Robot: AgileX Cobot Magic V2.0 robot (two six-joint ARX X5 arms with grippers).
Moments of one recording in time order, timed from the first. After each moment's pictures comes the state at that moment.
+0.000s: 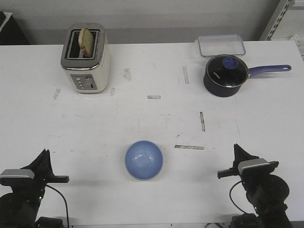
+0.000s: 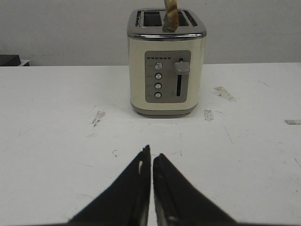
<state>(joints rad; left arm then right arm) -0.14 0.19 0.60 -0.43 -0.13 -0.01 0.10 0.28 0.49 -0.46 -0.02 -0.05</state>
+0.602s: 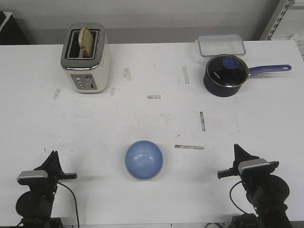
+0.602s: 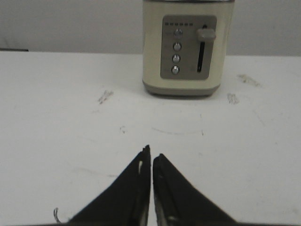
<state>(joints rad) -0.01 0.00 0.16 -0.11 -0.05 -0.01 0.10 0.28 0.49 -0.46 -0.02 -0.05</state>
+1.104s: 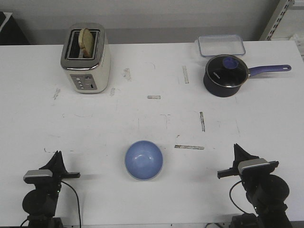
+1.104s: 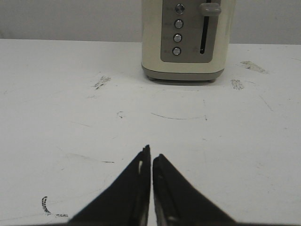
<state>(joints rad) -0.01 0.01 0.03 0.02 -0.05 -0.01 0.10 0.28 0.49 -0.45 -0.02 -0.05</state>
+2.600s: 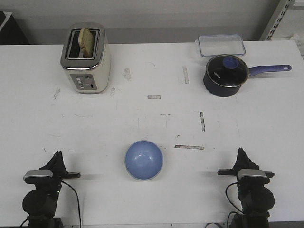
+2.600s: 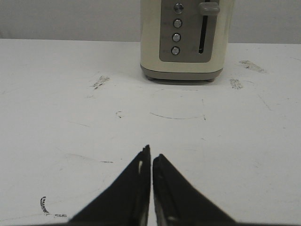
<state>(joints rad) -0.01 0.01 0.03 0.02 -0.05 -0.01 -0.06 0.00 0.01 -0.07 0.00 0.04</state>
